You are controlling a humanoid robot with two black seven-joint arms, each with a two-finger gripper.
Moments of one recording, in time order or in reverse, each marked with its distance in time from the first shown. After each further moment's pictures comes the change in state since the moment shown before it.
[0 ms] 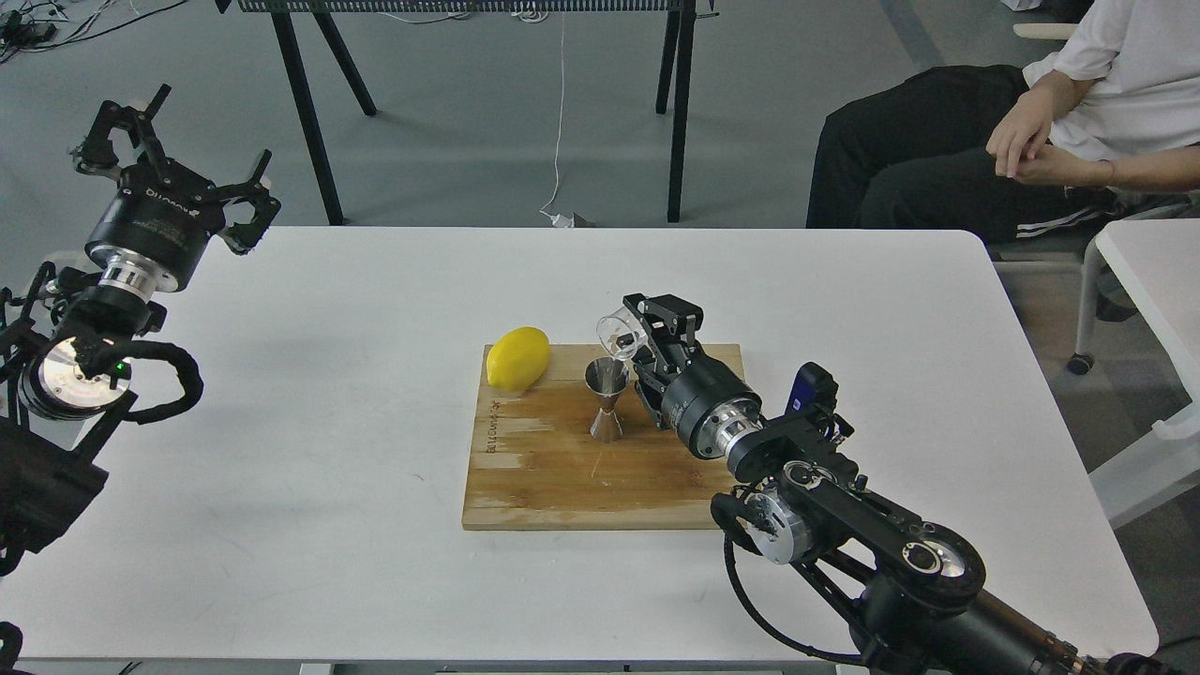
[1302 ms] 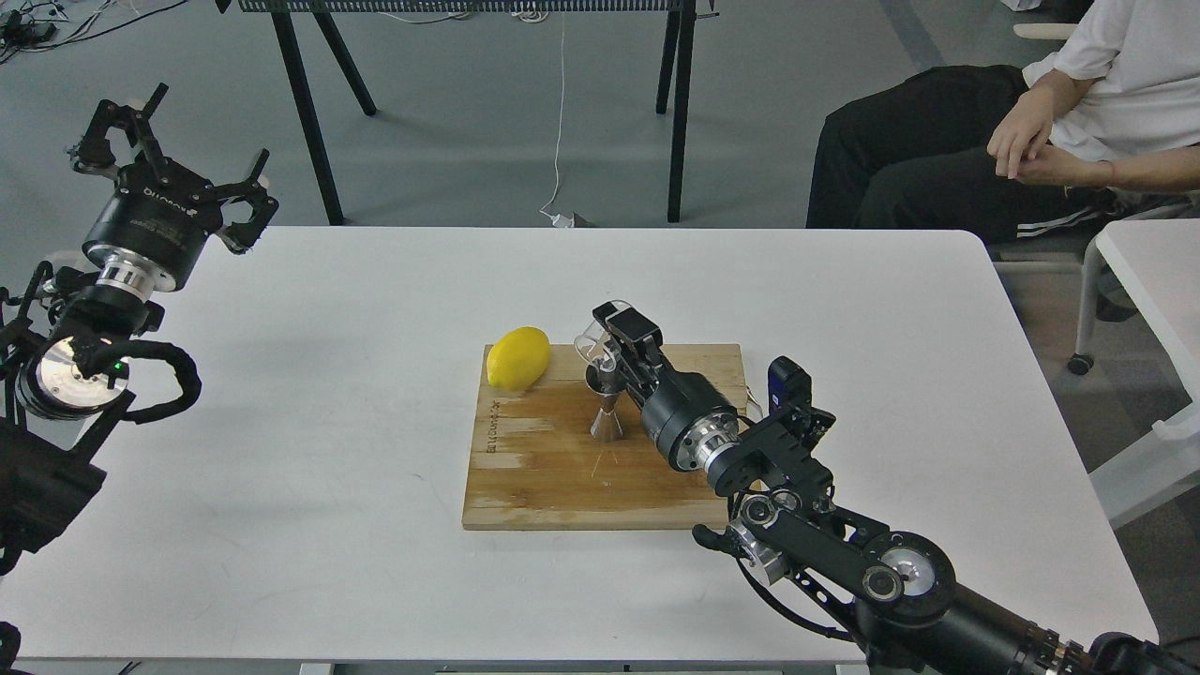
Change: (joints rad) left arm 0.000 0.003 -0.001 0.000 0.000 0.000 0.000; right arm 0.047 0.000 -0.139 -0.043 -0.242 -0.064 0.026
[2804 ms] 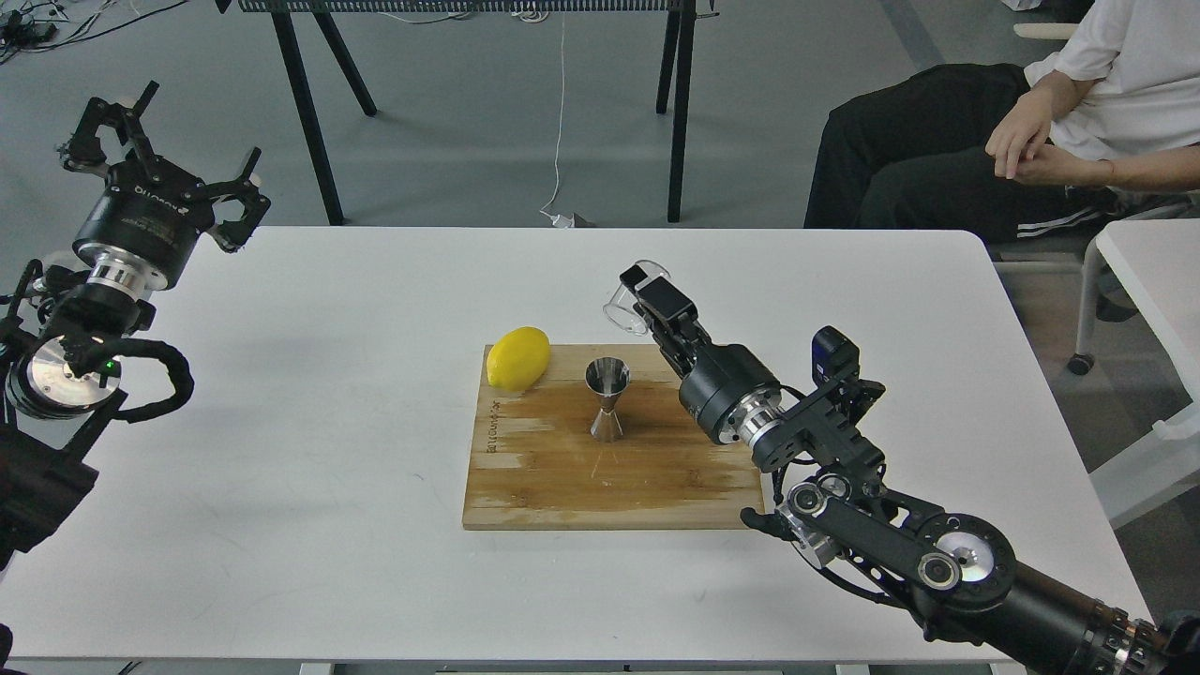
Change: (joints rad) left arm 0.000 0.012 -0.001 0.000 -0.004 0.003 -0.002; right arm 0.041 -0.177 0.030 0.149 0.202 -0.006 0.078
